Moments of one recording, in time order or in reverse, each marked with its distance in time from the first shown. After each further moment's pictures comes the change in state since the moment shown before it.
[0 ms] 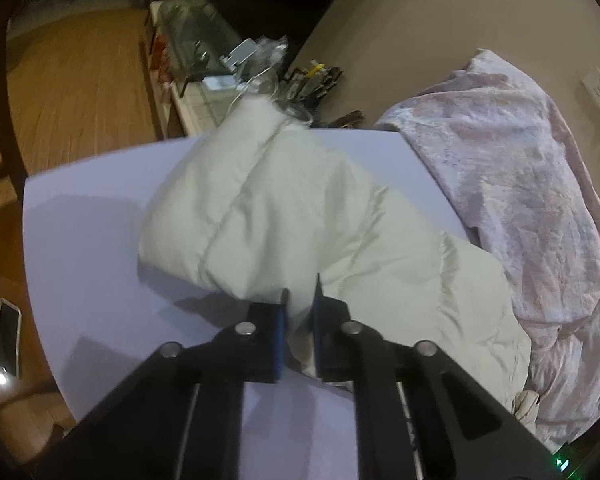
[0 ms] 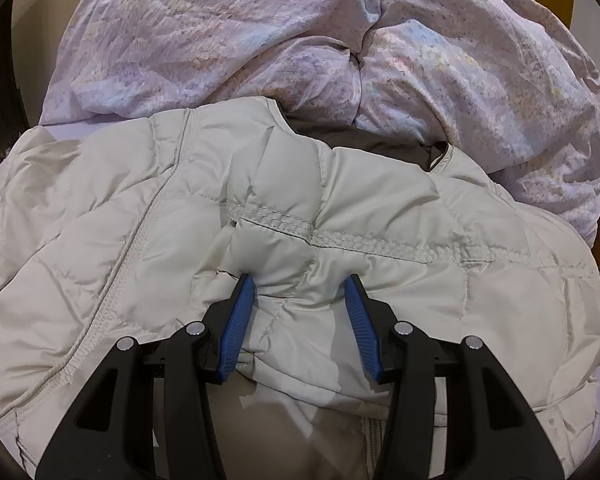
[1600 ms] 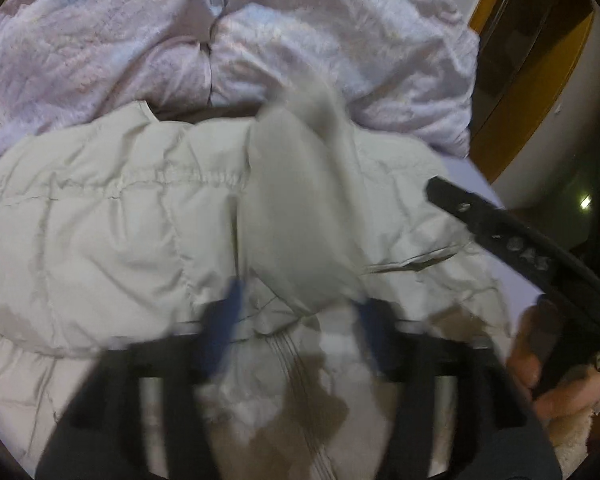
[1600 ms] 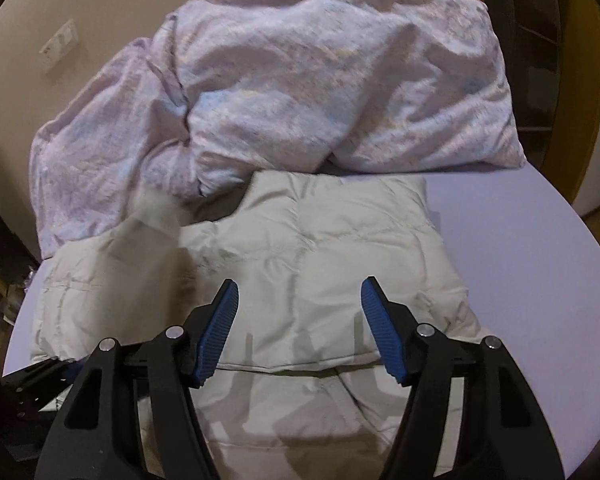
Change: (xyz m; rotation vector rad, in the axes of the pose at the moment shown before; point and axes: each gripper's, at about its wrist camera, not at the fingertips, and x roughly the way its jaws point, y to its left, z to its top) left arm -0.070 -0.316 -0.304 1.073 0.346 -0.544; right arm -0.099 -0.209 -0.061 0.398 -0.129 0.067
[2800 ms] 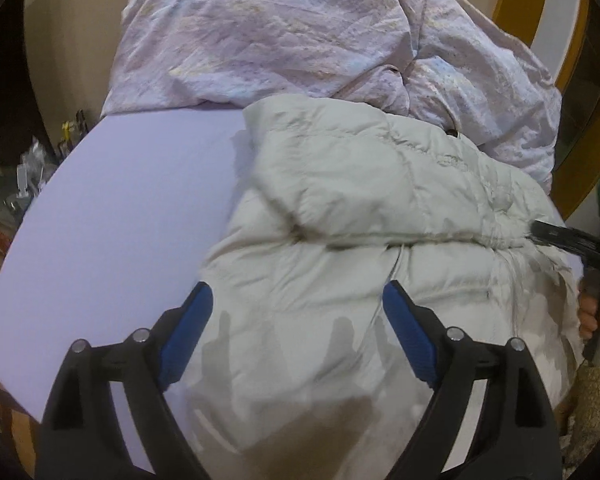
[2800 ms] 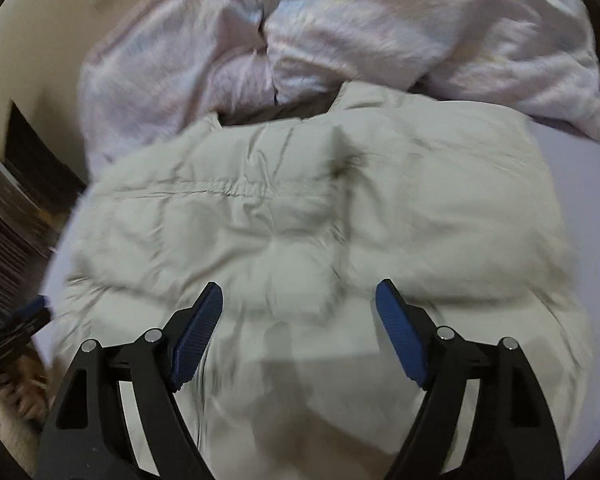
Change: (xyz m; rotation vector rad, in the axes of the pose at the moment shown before) left arm -0.132 0.187 -0.080 -0.177 -0.049 0.261; right arm 0.011 0.028 -0.025 -0.082 0.277 0.230
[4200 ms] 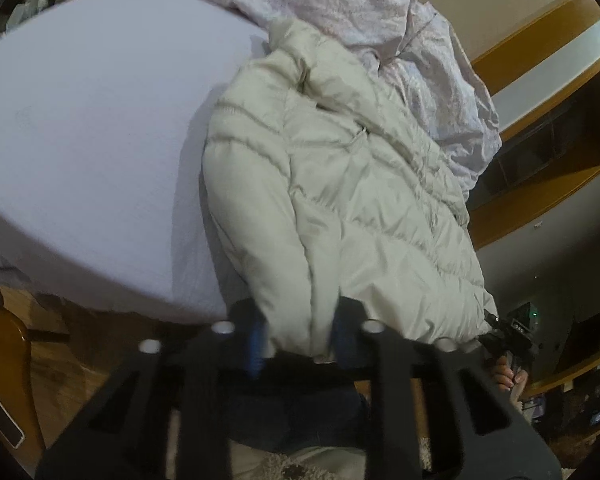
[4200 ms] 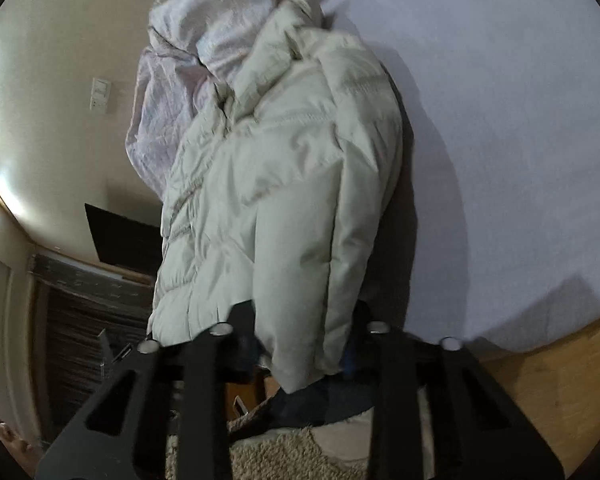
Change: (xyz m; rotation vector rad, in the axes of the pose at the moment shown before) left arm -0.045 0.047 -0.135 -0.295 0.051 -0.362; right arm -0.095 -0.156 -0.187 0.451 0.005 0.385
